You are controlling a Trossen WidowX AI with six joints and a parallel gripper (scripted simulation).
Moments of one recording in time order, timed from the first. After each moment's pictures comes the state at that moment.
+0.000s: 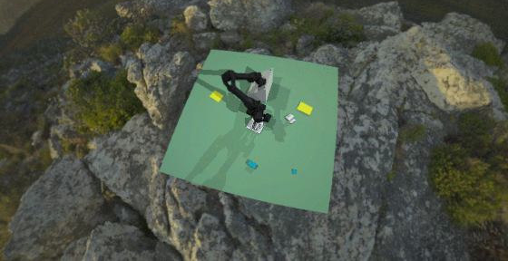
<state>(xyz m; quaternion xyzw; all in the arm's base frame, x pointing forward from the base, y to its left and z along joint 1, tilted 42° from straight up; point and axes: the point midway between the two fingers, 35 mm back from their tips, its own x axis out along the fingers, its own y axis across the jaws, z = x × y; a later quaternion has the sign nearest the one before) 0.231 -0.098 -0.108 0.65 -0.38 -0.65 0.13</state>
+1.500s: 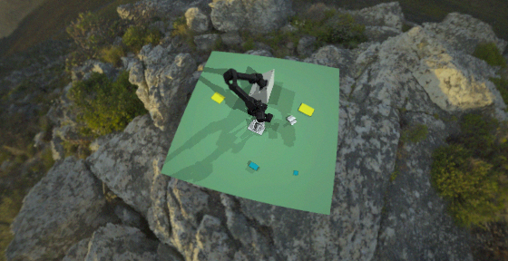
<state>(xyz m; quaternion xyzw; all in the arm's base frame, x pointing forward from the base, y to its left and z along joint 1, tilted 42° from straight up) 0.234 -0.080 -0.088 0.64 -0.38 -0.65 0.13</state>
